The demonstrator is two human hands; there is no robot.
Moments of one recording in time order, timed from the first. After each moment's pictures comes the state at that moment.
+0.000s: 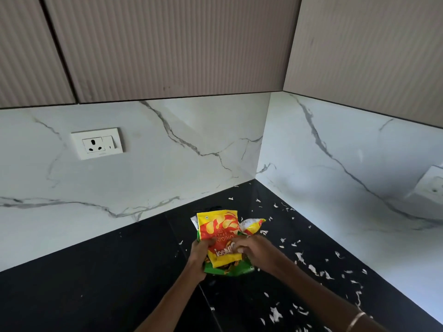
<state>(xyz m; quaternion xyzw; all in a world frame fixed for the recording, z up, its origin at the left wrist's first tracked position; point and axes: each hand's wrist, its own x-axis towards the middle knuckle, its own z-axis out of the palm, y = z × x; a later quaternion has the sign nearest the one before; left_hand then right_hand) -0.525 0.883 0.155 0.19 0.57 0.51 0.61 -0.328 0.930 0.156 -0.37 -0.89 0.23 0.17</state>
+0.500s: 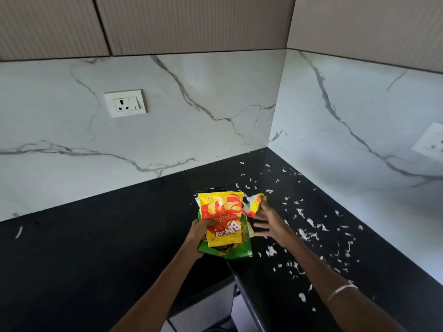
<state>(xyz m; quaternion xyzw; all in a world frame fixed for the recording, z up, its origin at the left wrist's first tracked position) -0.514 0.759 0.138 0.19 0.58 0.50 0.61 -0.297 0.838 0.153 -0.54 -0.44 0.67 0.25</state>
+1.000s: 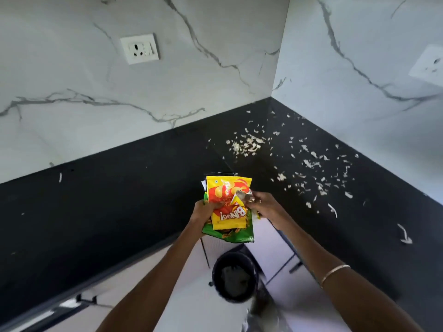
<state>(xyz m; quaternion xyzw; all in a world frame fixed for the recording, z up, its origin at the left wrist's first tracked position) -0.549 0.581 0.094 0.23 0.65 0.43 0.59 -0.343 0.628 0.107 -0.54 -0.55 0.60 0.21</state>
